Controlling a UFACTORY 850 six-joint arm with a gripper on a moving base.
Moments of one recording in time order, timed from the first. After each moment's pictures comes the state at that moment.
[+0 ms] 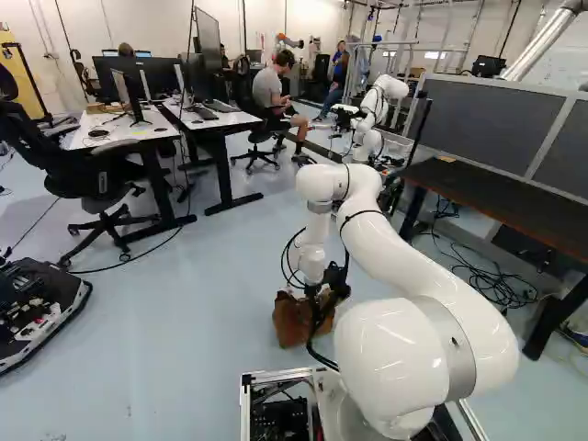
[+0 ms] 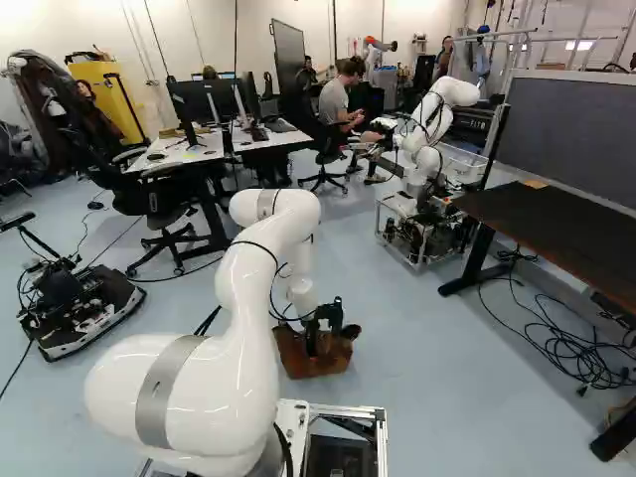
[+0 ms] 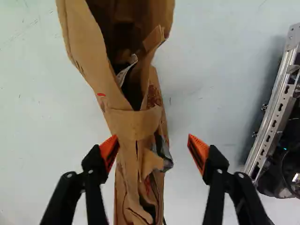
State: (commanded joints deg) arm 0.1 -84.5 -77.2 28.6 6.9 59.0
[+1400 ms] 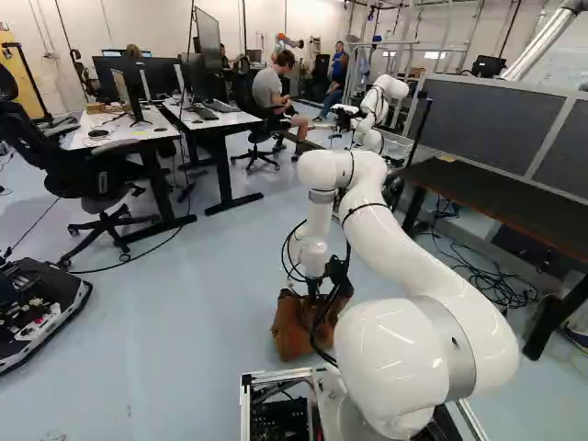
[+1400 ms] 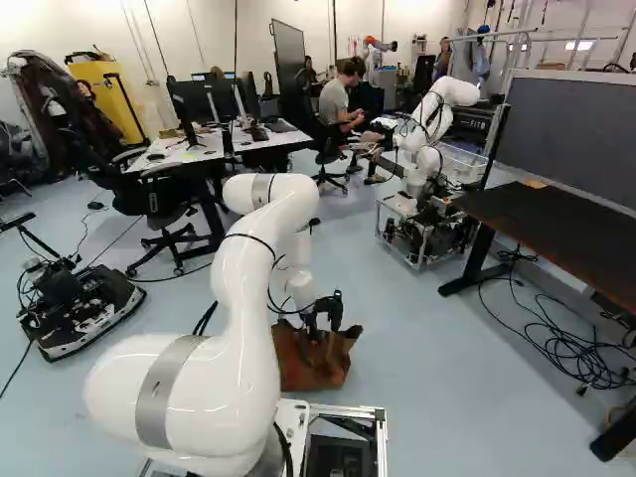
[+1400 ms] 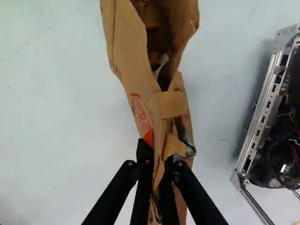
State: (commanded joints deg) arm 0.1 -77.0 -70.3 28.3 6.9 59.0
